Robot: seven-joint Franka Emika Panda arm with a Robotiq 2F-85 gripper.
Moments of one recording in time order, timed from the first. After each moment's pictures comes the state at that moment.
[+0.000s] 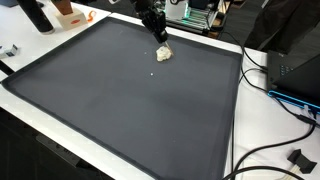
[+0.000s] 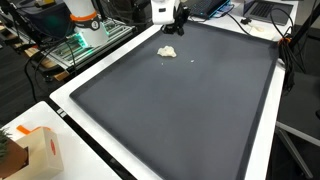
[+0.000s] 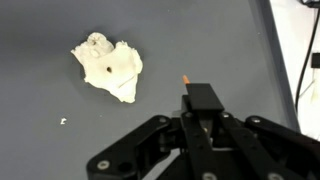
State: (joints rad) arm 0.04 0.10 0.01 -2.34 0.77 2.28 -0.12
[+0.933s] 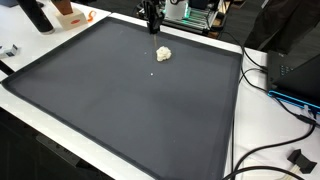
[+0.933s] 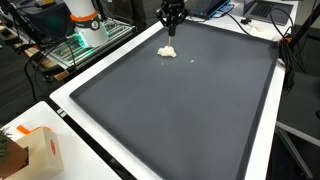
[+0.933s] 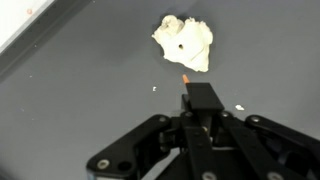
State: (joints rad) arm 0.10 0.02 0.07 -2.33 -0.02 2.29 0.82
